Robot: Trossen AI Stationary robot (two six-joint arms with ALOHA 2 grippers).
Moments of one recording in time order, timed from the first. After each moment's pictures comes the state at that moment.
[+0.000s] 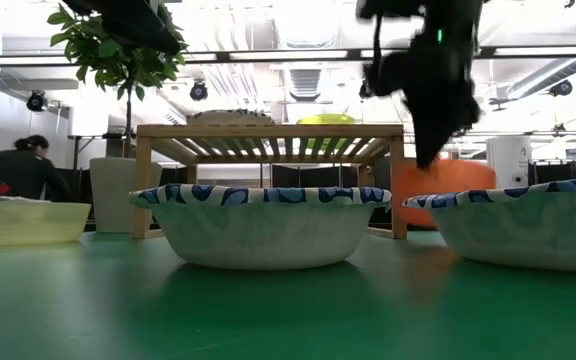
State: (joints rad) left arm -0.44 1.19 0.92 -0.45 -0.36 -0.24; right arm 0.10 1.59 1.19 -0.91 0.07 0.71
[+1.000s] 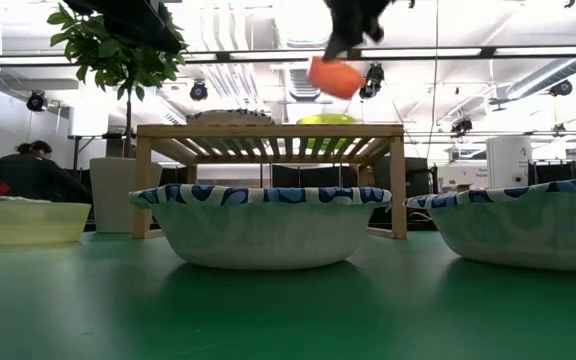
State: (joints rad) left arm -0.44 1.19 0.92 -0.45 -0.36 -0.22; right arm -0.31 1.57 1.68 -0.76 0.30 -0.10
